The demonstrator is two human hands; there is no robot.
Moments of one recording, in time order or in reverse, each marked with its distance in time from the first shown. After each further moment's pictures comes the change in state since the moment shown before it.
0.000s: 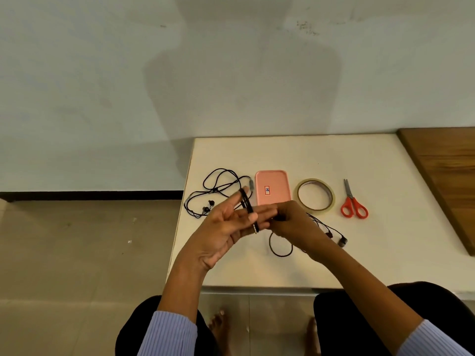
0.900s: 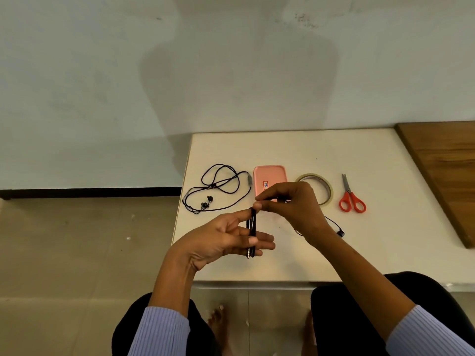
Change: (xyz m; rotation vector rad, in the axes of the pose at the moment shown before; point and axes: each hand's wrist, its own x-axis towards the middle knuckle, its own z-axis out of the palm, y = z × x) left_hand -0.014 0.006 -0.005 0.326 -0.155 -0.304; right_hand 0.007 -0.006 -0.007 -0.005 0.237 -0.212
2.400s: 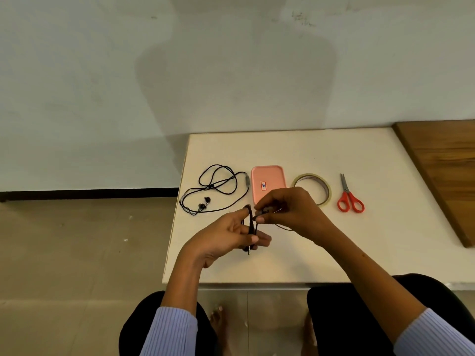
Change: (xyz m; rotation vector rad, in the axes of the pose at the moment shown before) left_hand 0.018 -0.006 0.002 0.252 0.149 -0.007; right_hand 0.001 0.009 -0.010 -0.148 -0.211 0.020
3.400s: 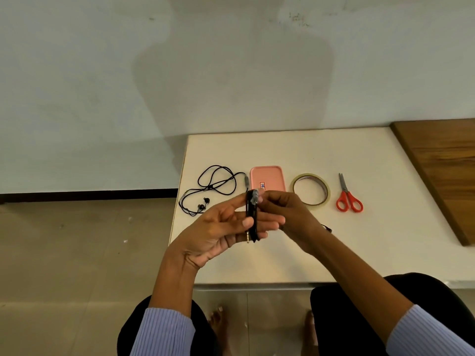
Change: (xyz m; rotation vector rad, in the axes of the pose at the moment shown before) left_hand -0.017 0.019 -0.004 -0.509 -0.229 0.290; right_hand -0.003 -0.003 0.018 0.616 0.057 0.221
